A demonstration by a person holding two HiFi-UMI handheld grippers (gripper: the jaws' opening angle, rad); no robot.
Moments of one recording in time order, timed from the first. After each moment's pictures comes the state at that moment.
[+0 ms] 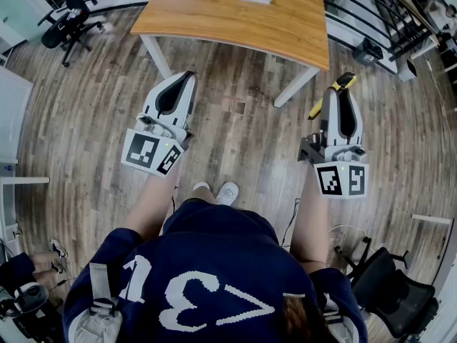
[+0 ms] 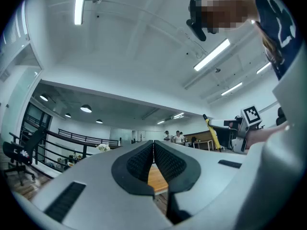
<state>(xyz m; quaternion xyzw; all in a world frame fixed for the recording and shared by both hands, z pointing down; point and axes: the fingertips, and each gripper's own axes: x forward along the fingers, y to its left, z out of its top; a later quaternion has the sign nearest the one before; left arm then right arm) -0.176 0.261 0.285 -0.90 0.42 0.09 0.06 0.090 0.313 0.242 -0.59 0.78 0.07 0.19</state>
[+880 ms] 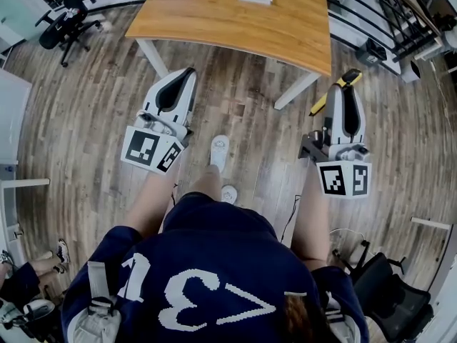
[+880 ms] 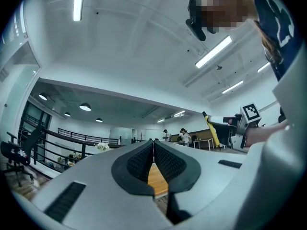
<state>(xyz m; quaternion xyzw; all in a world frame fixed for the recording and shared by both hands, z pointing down) -0.154 0.206 0.293 -0.90 0.42 0.08 0.06 0.111 0.258 0.242 -0.59 0.78 0.06 0.21</state>
